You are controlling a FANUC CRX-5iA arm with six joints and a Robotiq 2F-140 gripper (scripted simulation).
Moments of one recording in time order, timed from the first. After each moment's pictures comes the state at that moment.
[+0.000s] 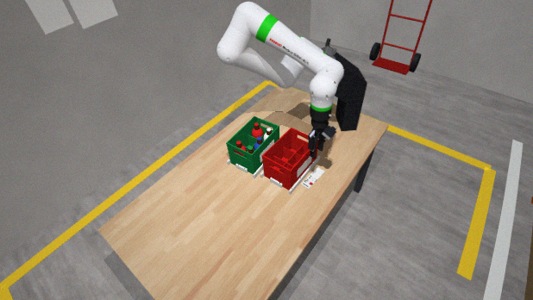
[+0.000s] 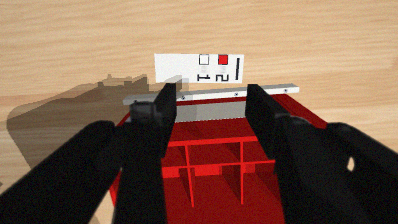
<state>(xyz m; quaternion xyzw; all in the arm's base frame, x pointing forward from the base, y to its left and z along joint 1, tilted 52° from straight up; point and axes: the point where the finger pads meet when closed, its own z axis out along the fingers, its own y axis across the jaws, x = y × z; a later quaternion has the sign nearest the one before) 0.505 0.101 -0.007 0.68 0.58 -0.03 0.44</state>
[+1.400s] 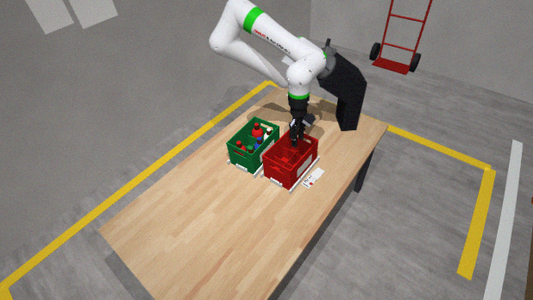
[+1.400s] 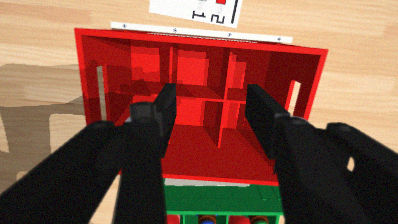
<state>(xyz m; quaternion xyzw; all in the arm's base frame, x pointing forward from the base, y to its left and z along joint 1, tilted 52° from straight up) 0.478 0.041 0.080 0.63 0.64 -0.06 0.44</state>
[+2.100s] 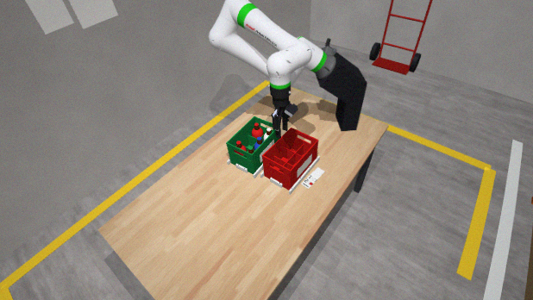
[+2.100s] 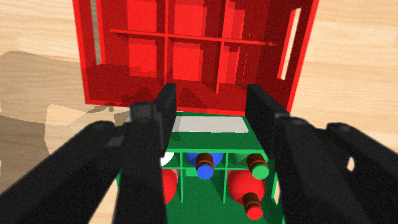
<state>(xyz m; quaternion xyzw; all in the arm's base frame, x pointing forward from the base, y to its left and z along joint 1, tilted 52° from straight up) 0.453 -0.012 0.155 0.63 0.64 -0.06 0.44</state>
